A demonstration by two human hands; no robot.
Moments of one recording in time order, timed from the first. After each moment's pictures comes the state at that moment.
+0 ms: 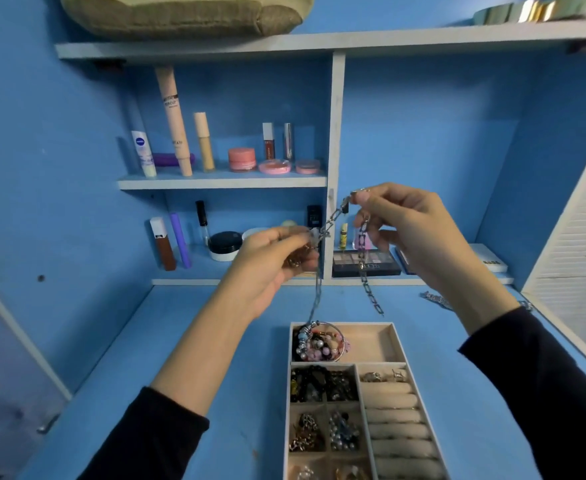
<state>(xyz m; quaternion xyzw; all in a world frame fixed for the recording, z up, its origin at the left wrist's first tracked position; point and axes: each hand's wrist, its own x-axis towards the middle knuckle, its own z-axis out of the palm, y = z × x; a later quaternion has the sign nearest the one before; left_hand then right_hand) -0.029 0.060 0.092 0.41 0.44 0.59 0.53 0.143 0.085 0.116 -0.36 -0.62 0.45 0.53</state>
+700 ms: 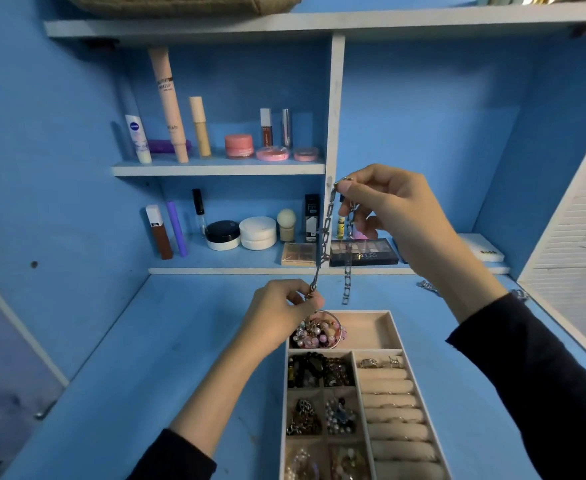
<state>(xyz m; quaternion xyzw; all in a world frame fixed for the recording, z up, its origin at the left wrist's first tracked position) -0.029 0.048 0.014 0.62 0.62 0.38 0.29 0.129 0.079 0.119 -0.37 -0.65 0.41 0.53</state>
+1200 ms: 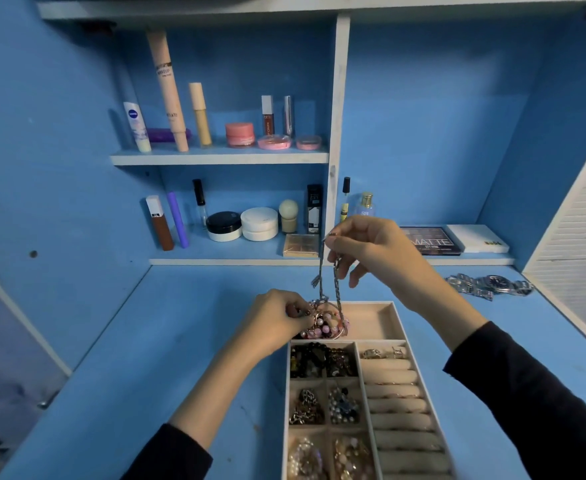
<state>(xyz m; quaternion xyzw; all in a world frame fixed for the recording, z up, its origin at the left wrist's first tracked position) -0.041 0.049 -0.009 0.67 0.64 0.27 0.26 0.123 0.075 0.069 -0.41 -0.67 0.46 0.42</state>
